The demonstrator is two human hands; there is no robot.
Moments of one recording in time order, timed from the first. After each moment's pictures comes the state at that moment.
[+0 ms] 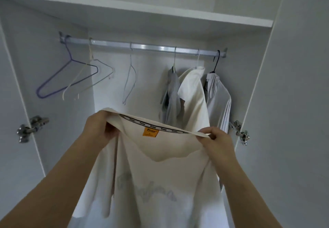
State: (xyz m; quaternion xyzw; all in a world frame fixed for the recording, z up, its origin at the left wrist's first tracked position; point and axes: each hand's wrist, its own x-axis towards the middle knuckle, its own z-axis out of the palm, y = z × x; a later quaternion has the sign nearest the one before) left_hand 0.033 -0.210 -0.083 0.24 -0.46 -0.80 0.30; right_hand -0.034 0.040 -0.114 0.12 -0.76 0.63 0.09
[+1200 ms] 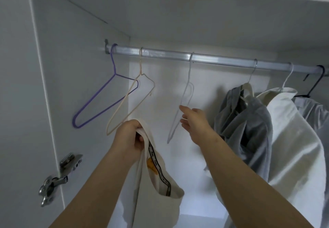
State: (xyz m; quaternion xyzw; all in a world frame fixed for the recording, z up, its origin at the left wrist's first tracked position) left_hand -0.072 -0.410 -0.087 0.14 -0.42 -0.85 0.28; right_hand -0.198 -0.304 -0.066 0.14 -0.67 0.72 -0.12
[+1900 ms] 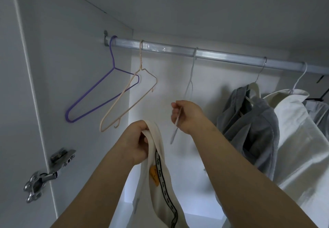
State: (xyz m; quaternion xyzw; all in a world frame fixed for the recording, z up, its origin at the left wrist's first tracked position) left_hand -0.090 -0.399 -0.093 0.14 -0.38 -0.90 0.16; right_hand -0.209 -0.323 -0.049 0.07 -0.49 0.82 -0.29
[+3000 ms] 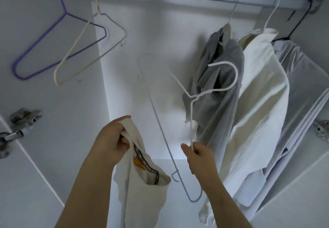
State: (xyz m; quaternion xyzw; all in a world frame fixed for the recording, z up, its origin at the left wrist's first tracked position) left_hand -0.062 -0.351 -0.180 0.27 -0.42 -0.84 0.19; right_hand -0.128 -0.161 -0.236 0.10 -0.80 0.59 -0.04
